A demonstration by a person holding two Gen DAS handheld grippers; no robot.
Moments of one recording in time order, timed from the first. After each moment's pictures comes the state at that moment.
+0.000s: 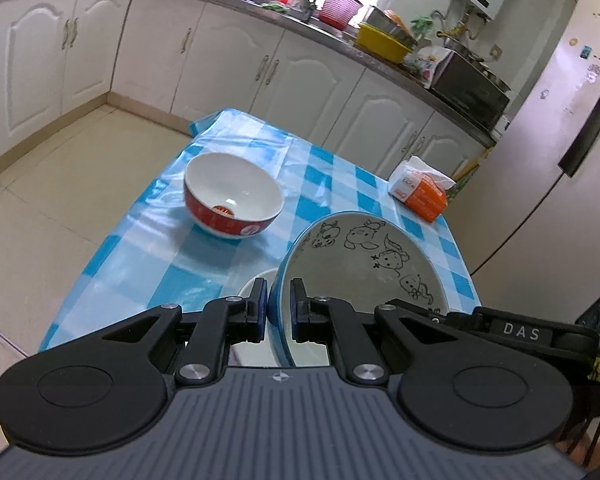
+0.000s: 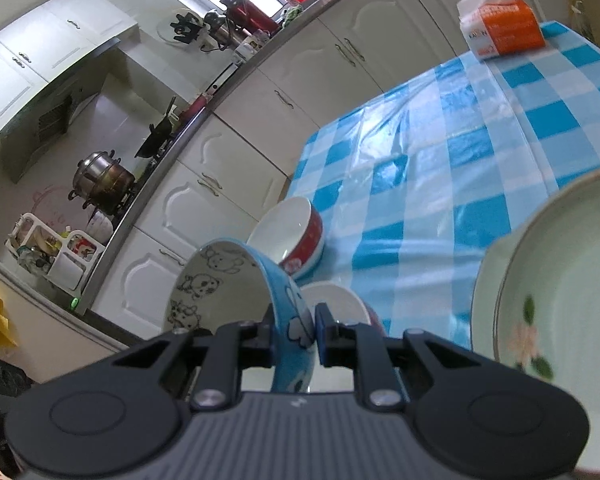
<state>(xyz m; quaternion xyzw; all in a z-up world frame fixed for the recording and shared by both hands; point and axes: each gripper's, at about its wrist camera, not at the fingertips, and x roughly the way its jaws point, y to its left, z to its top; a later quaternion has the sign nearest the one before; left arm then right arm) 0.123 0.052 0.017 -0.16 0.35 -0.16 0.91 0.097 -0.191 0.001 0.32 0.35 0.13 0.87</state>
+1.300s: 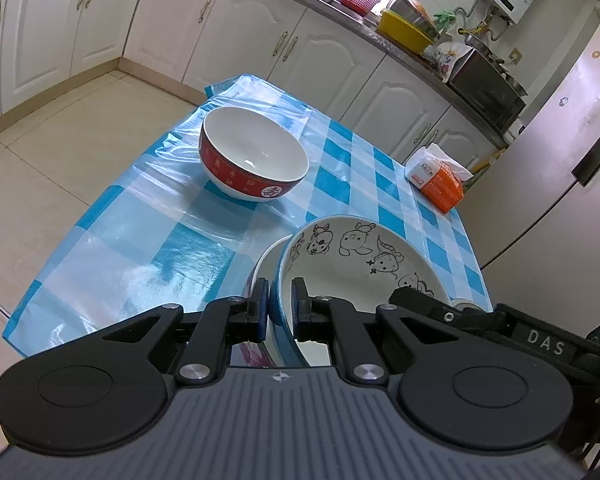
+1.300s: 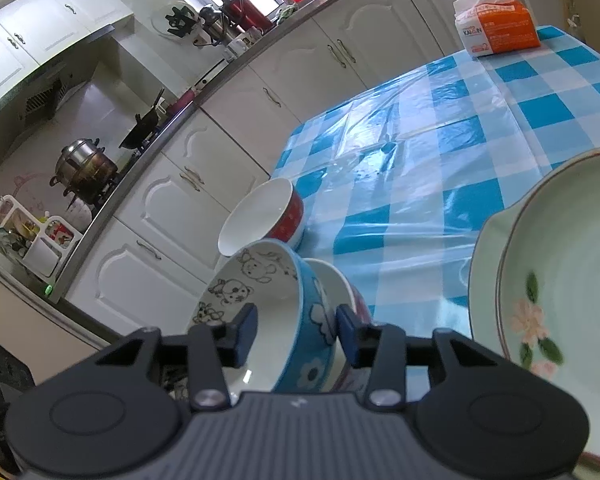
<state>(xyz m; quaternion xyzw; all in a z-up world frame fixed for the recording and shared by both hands) 0.122 0.057 -0.009 -0.19 0.38 -0.15 0.89 0.090 -0.172 -0.016 0.29 0.35 0.11 0.89</state>
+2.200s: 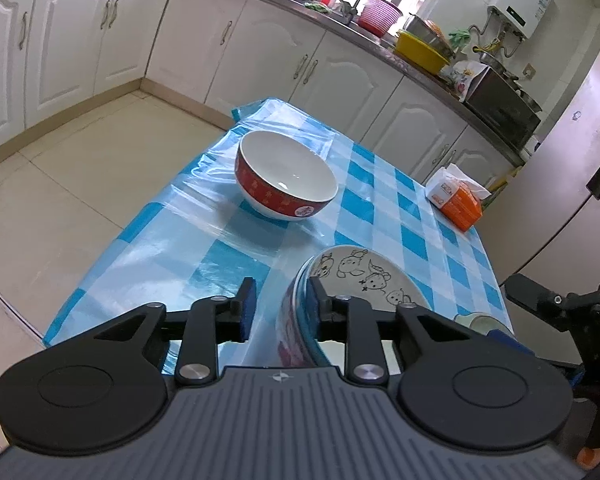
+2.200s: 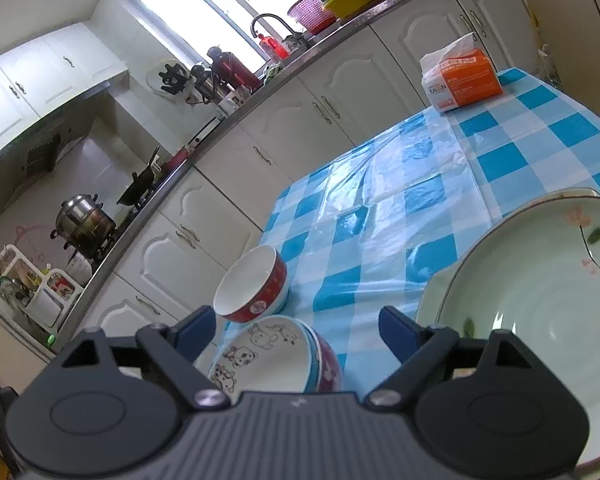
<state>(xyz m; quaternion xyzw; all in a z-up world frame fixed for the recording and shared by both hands) 0.112 0.072 -0.009 -0.18 0.36 -0.11 0.91 0.064 -0.203 0.003 0.31 0.28 0.07 0.91</state>
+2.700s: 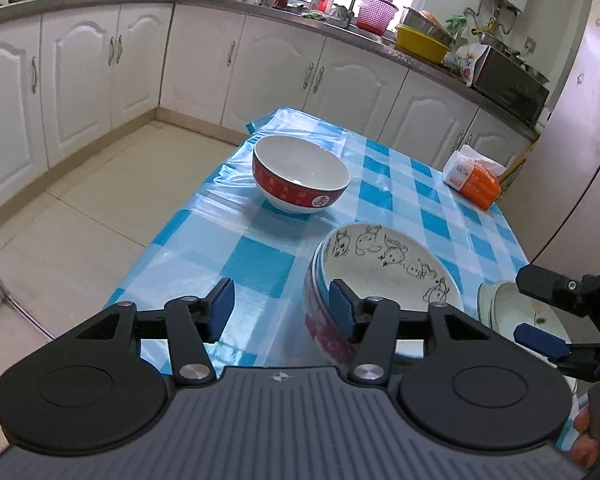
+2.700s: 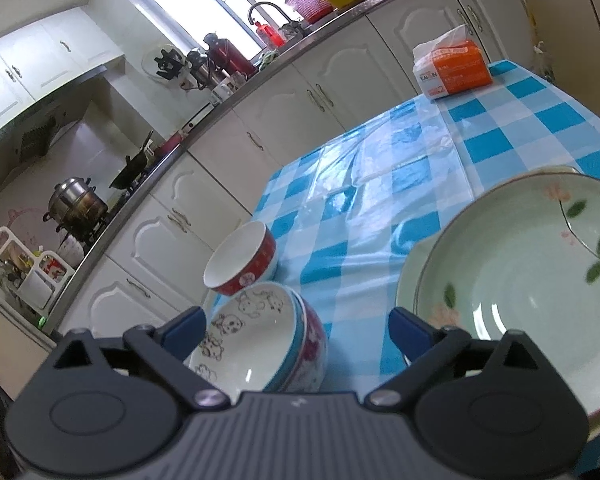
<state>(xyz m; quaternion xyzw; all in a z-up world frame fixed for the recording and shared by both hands) 0.087 0.067 -0.007 -0.11 0.34 -0.08 0.93 0.045 -0.200 -0.004 0.29 0.30 0.07 0.91</state>
